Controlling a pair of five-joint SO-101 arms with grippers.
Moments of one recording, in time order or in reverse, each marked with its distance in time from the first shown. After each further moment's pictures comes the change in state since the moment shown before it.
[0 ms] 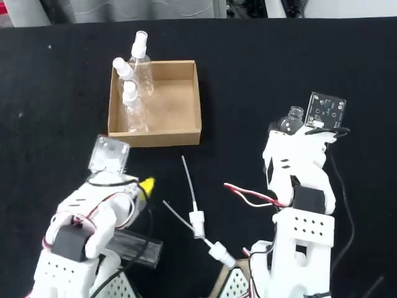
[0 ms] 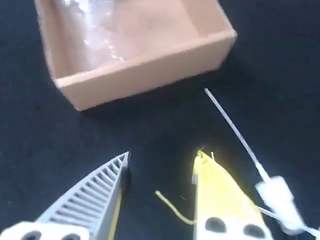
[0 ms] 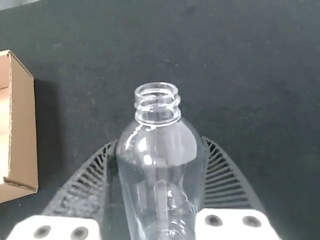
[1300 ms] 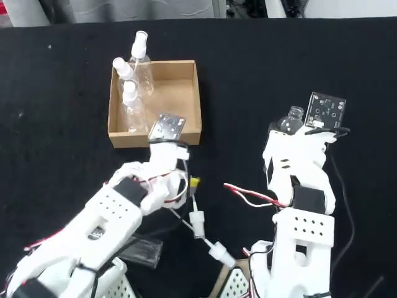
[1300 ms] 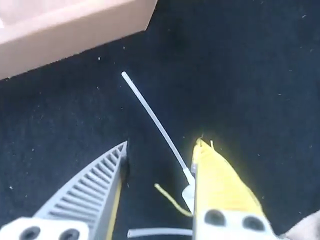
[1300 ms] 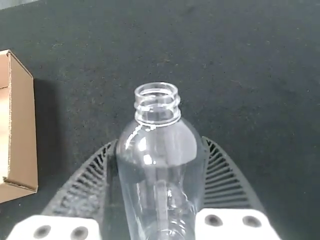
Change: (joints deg) left arm 17.7 49.1 -13.3 -23.3 17.9; right arm 0.0 0.0 0.0 0.0 0.0
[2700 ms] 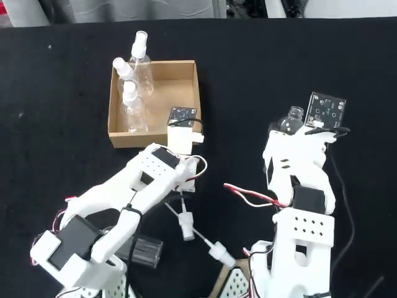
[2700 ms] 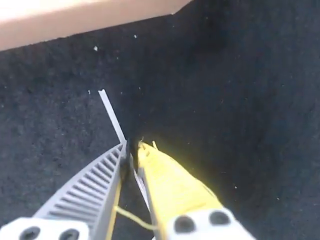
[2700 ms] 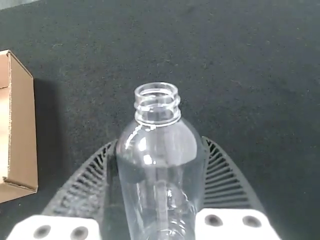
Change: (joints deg) left arm 0.0 34.0 -19.1 -0.3 9.0; right arm 0.0 0.0 0.0 0.0 0.0
